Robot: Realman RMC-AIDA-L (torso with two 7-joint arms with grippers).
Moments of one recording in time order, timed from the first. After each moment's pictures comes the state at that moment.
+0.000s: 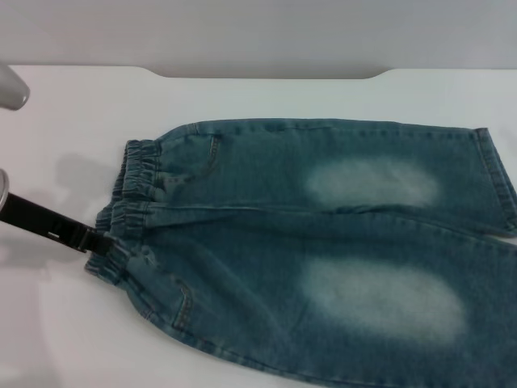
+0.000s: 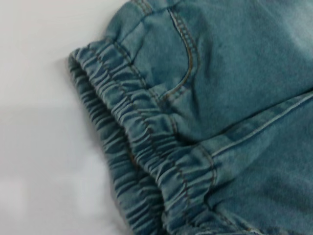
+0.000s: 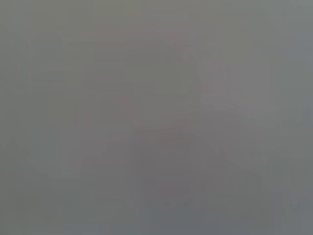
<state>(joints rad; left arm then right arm) -0.55 -2.05 0.96 1.16 2.58 1.64 -2.39 0.34 2.00 -0.52 -1.00 -1.65 -1.42 1.70</state>
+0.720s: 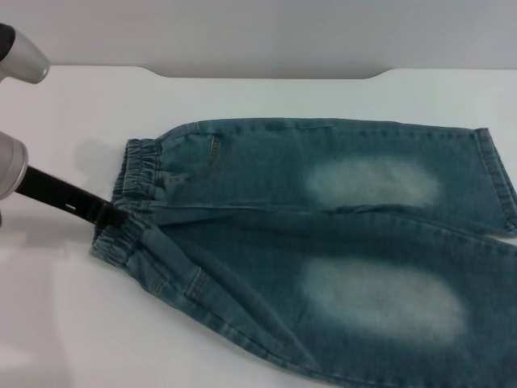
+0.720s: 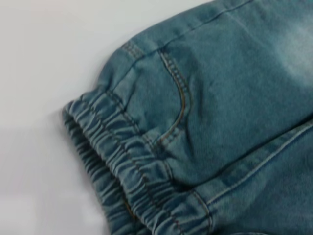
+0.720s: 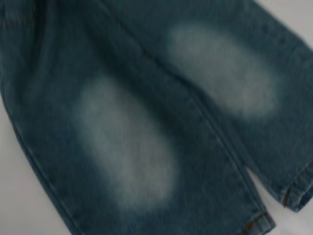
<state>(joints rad) -0.61 -2.05 0.97 1.14 2.58 1.59 -2.37 0.50 2.02 -0.84 -1.80 -2.66 -2.19 2.15</state>
